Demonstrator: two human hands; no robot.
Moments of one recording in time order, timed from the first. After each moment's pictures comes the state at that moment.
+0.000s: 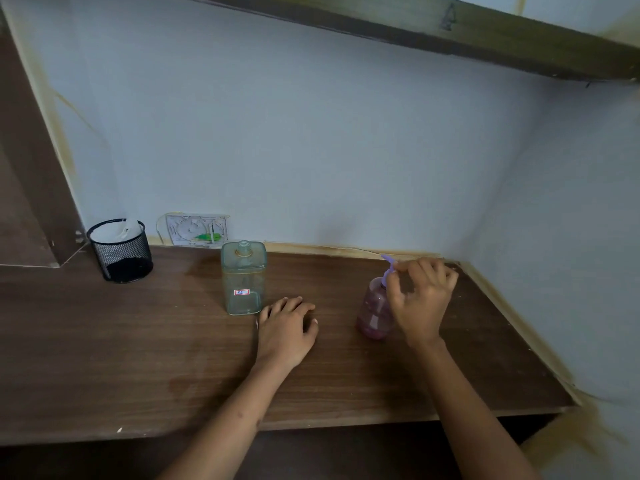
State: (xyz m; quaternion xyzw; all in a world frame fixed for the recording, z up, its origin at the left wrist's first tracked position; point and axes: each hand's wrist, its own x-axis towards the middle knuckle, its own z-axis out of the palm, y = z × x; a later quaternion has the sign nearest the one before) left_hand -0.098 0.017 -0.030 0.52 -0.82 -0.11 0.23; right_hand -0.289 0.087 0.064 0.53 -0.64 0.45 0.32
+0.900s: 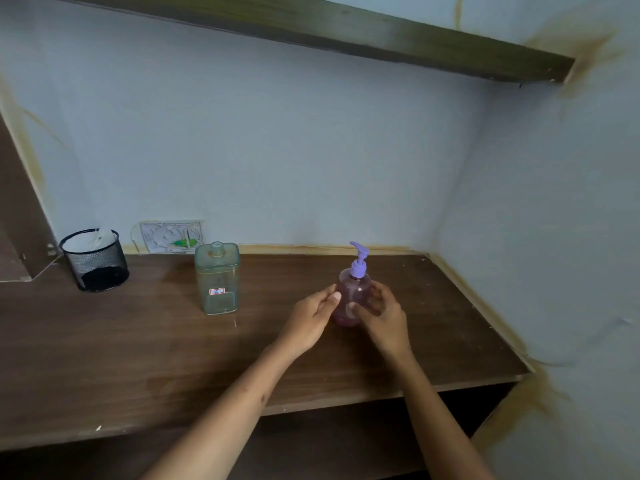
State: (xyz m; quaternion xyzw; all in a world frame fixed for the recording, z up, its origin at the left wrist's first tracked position) left_hand -0.151 0.050 0.008 0.33 -0.76 -0.46 0.32; right_hand -0.292 0.132 0.021 0.44 -0.68 0.55 -0.20
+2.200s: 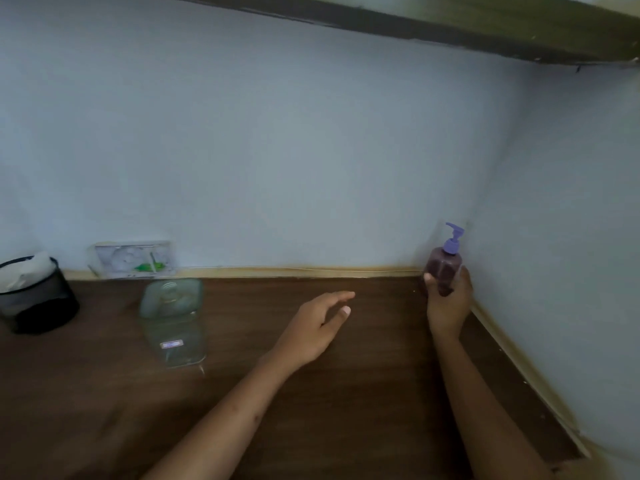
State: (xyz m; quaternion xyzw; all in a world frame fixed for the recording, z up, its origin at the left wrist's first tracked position) left_hand -0.204 -0.023 0.020 0.29 -0.82 -0.39 0.30; right_hand -0.463 0.018 0.012 0.27 -0.74 0.61 -0.01
